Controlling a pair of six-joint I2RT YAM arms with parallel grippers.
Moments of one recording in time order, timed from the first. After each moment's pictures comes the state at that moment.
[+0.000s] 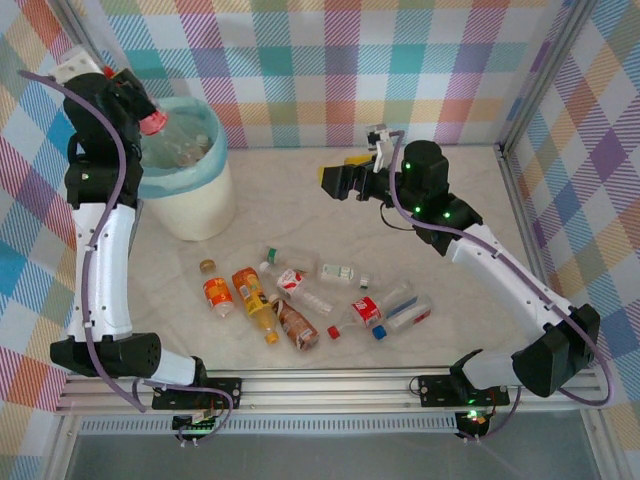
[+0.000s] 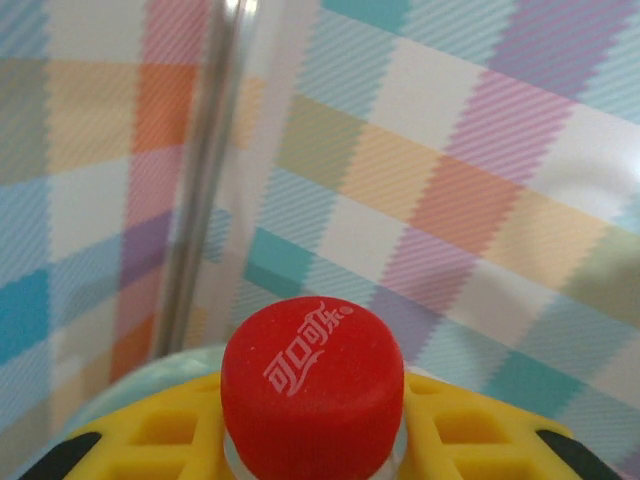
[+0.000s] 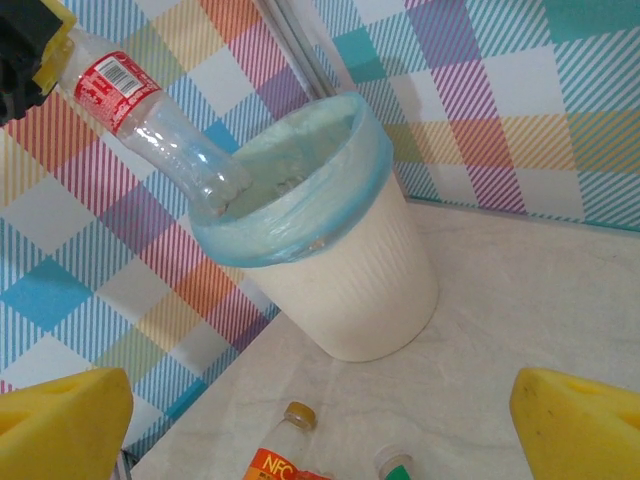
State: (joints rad) left arm 0.04 1.44 1.91 -0.50 -0.35 -0.34; right arm 0.58 1.36 1.34 -0.12 -0.40 0.45
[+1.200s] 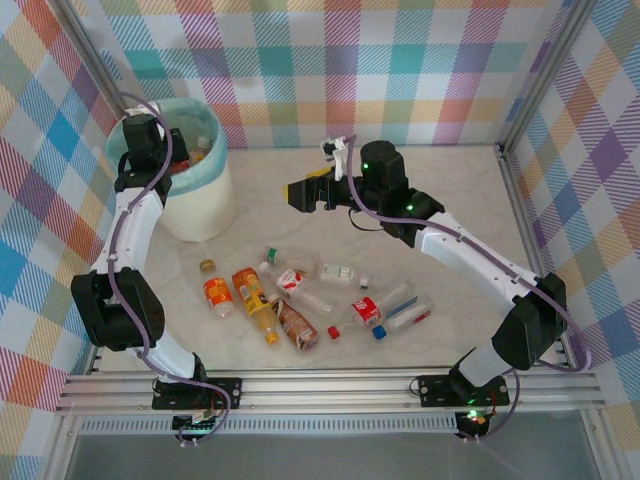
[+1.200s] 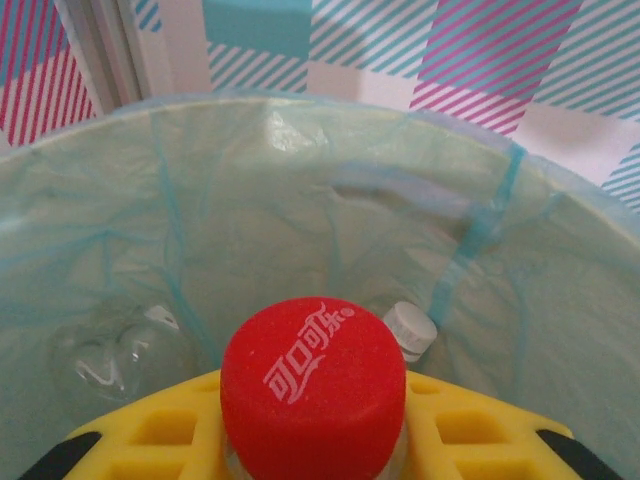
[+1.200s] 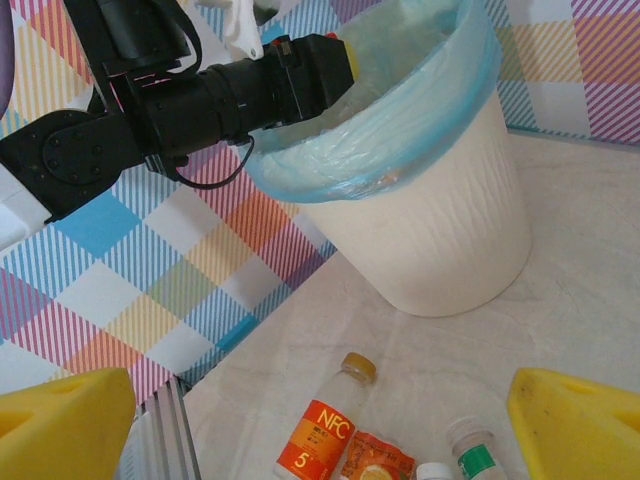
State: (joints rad) left arm 0.11 1.61 1.49 -0.23 -0.10 -0.13; right arm 0.70 1.53 1.43 -0.13 -0.48 0.44
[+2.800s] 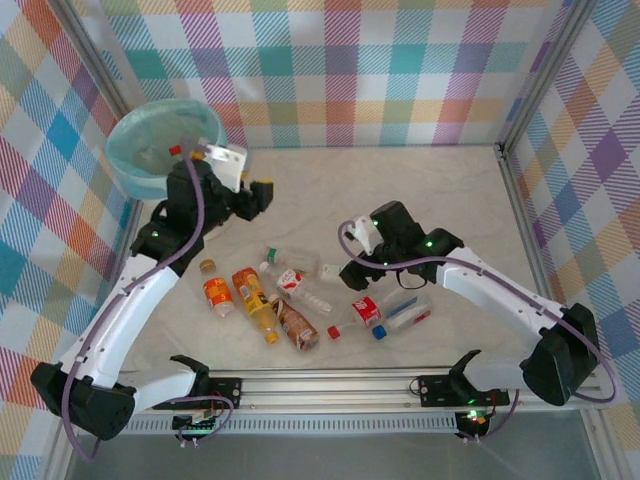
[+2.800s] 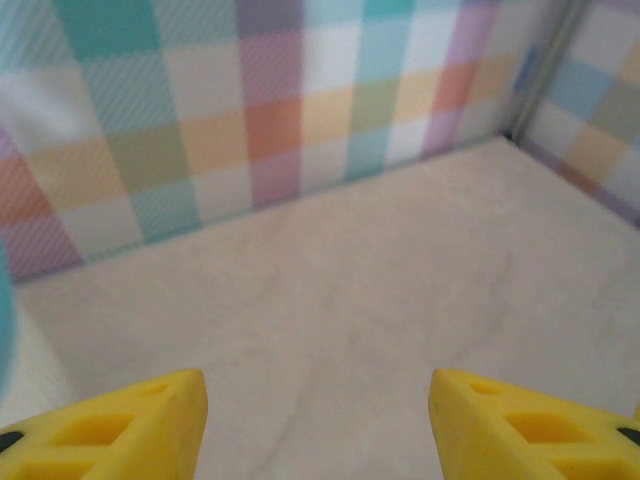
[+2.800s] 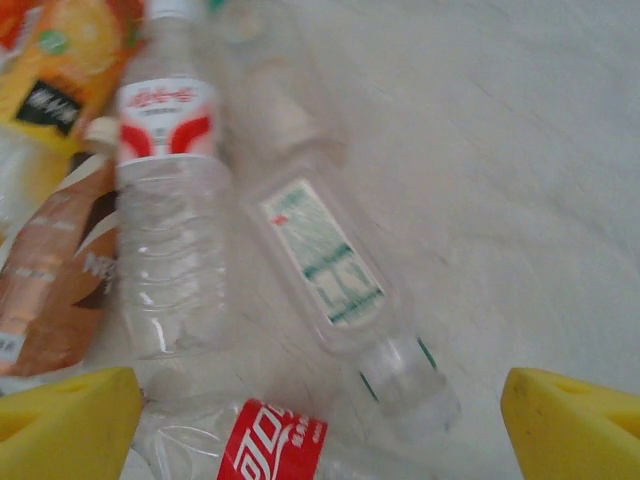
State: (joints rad) left arm -0.41 1.14 1.23 -0.44 0.10 0.00; right arm 0.69 1.29 1.07 -0.72 -0.12 -0.03
